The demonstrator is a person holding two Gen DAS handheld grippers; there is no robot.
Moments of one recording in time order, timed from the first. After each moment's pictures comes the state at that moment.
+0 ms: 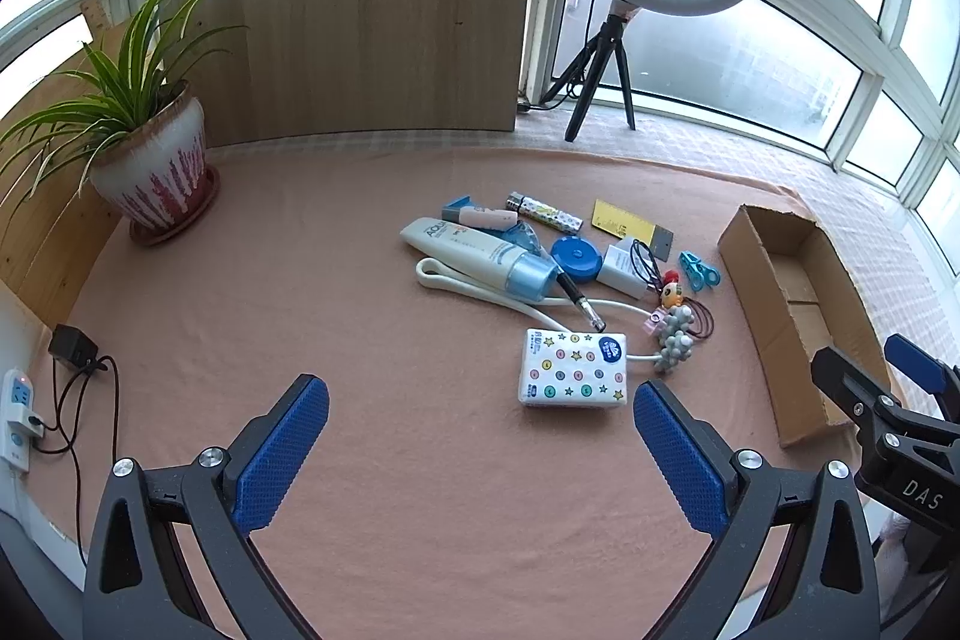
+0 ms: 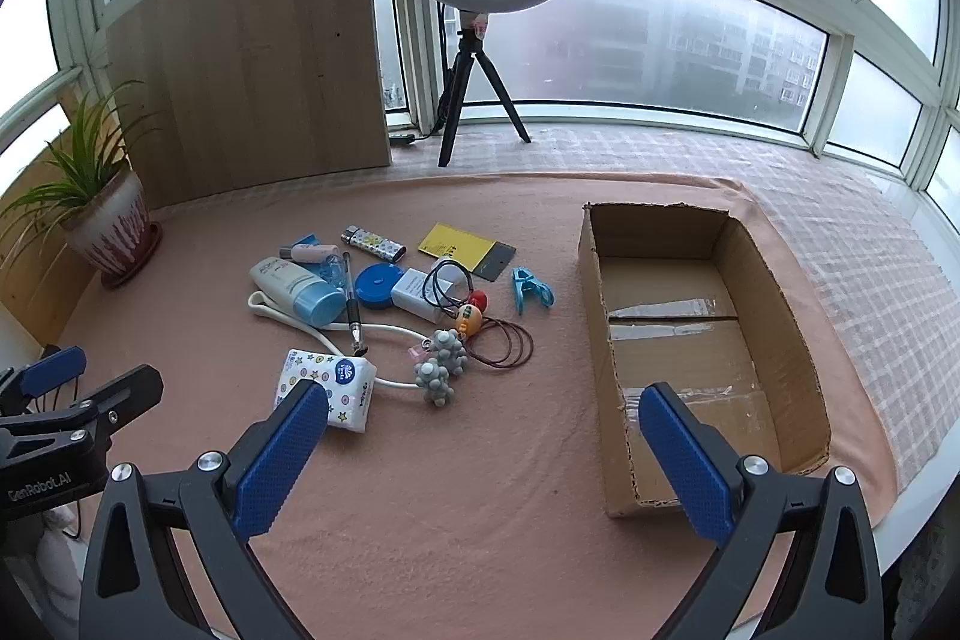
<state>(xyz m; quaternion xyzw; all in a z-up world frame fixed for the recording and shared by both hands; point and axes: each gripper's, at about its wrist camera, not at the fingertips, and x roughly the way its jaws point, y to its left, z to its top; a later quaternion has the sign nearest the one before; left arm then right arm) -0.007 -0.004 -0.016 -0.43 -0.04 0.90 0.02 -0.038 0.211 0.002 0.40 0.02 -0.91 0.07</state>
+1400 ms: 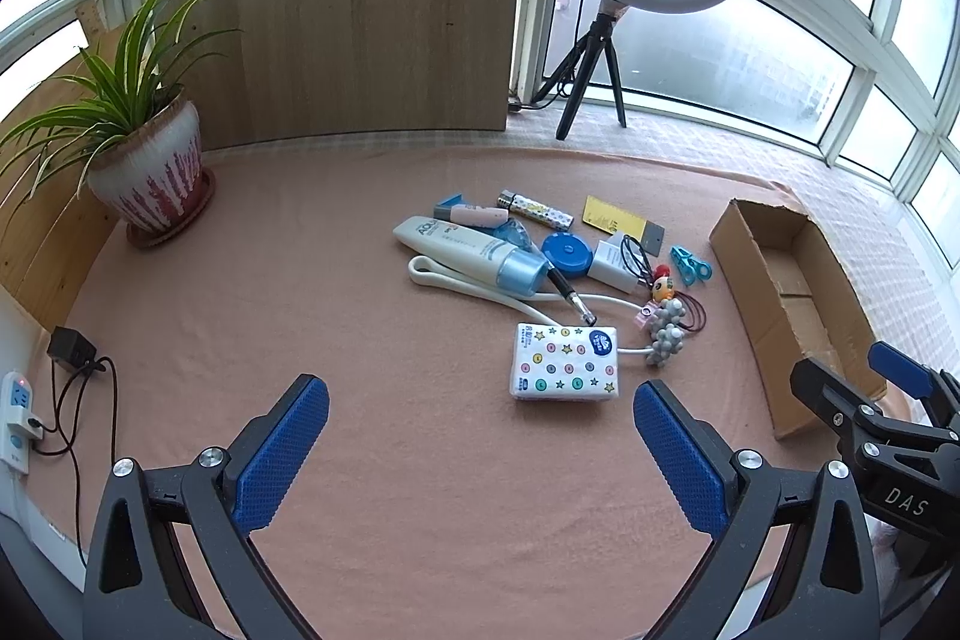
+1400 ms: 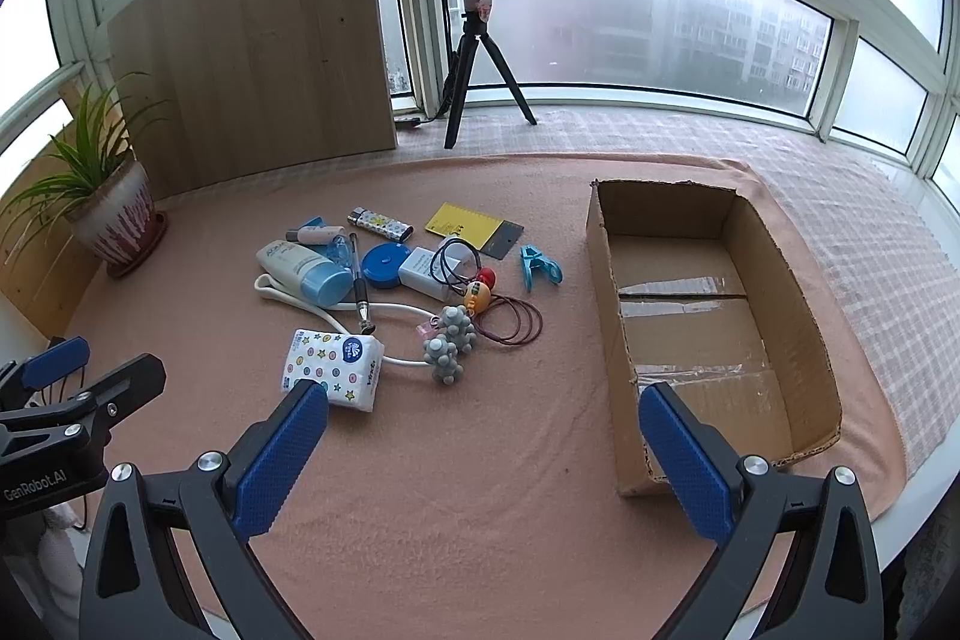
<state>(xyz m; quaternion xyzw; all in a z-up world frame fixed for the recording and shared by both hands) -0.004 0.003 -0.013 -0.43 -0.03 0.90 0.02 -0.036 0.209 -0.003 0.42 0.01 -0.90 0.07</state>
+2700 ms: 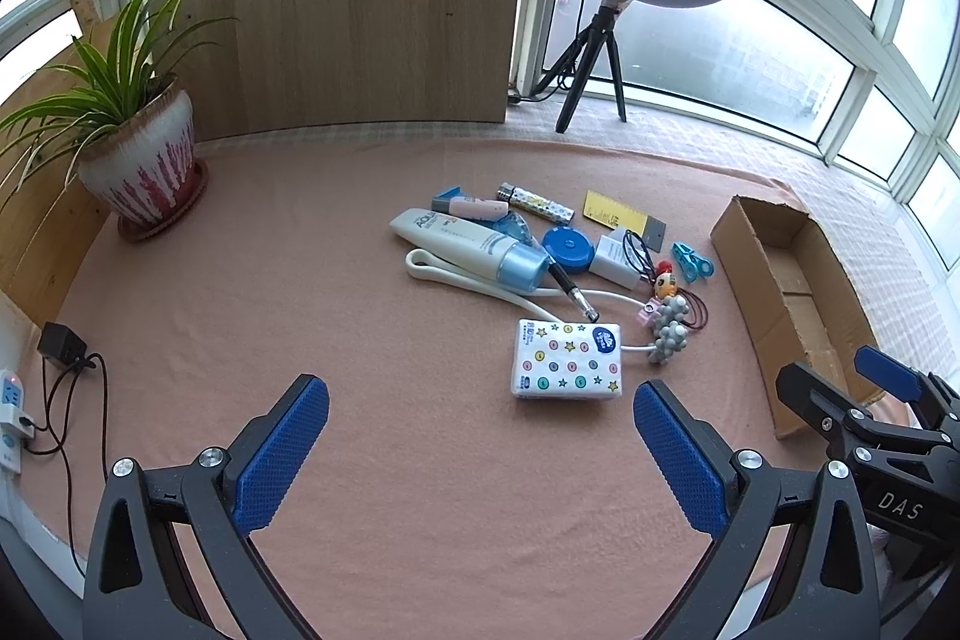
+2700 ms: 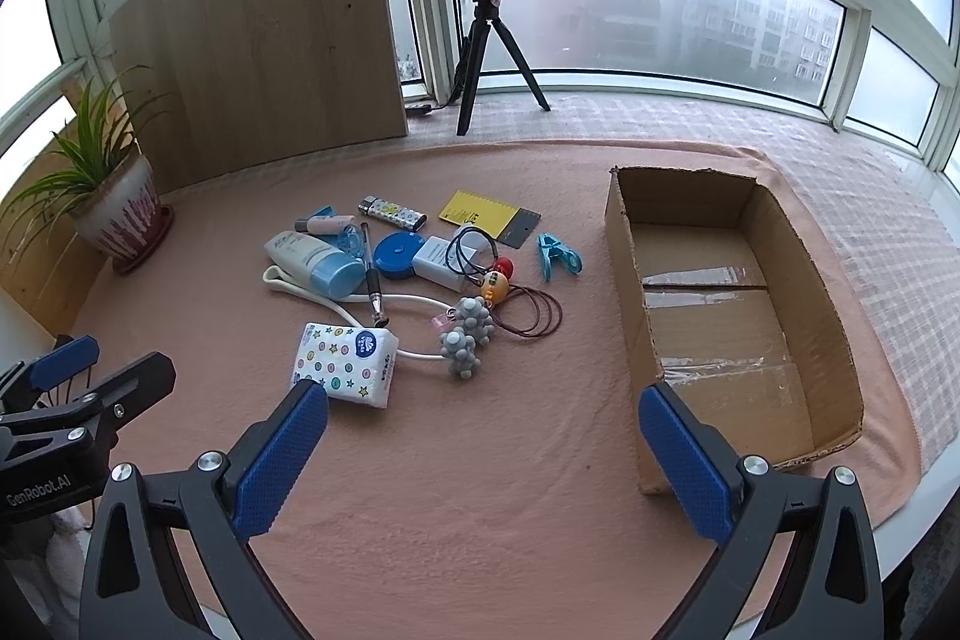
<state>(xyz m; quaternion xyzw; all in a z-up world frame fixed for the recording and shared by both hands) -0.011 -0.002 -0.022 -0.44 -0.04 0.90 0.02 -0.041 0.201 -0.011 0.44 0.00 -0.90 0.08</state>
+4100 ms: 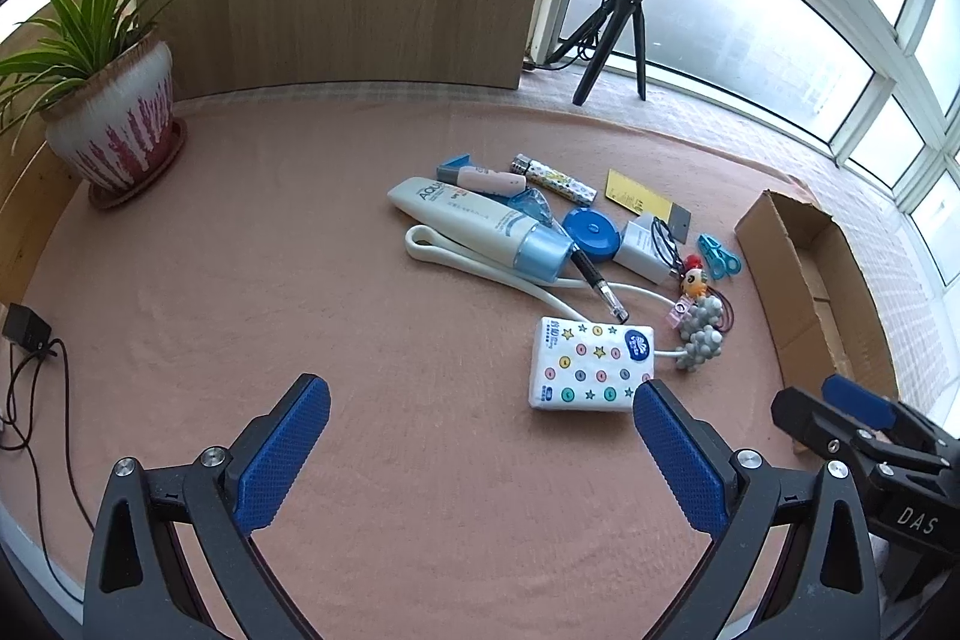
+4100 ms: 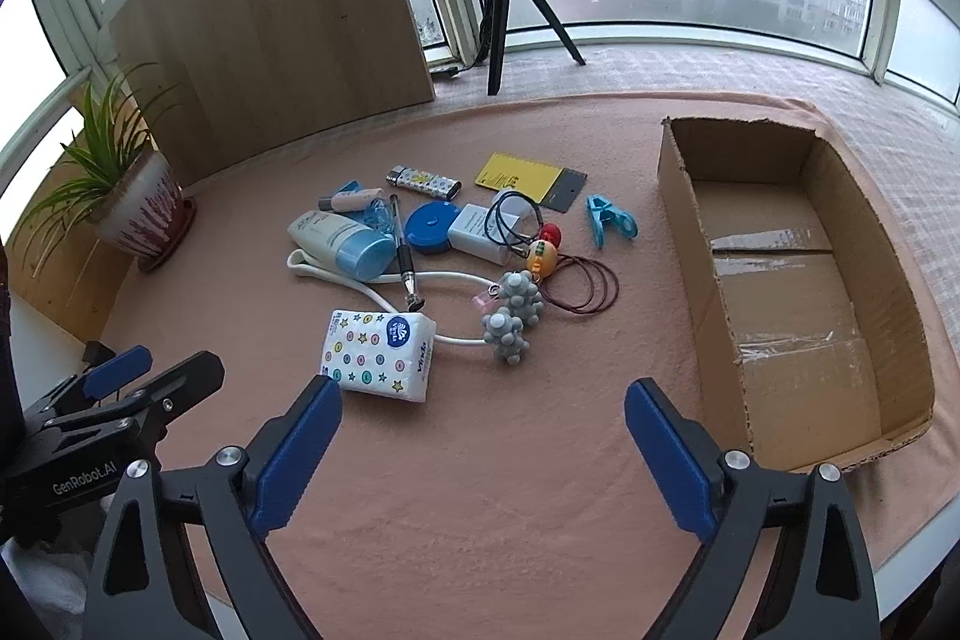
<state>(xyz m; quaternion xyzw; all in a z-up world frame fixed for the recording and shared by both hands) -0.049 -0.017 -0.061 -0.47 -0.07 0.88 0.03 -0.068 0.195 -0.040 0.48 -0.05 -0.86 0.14</state>
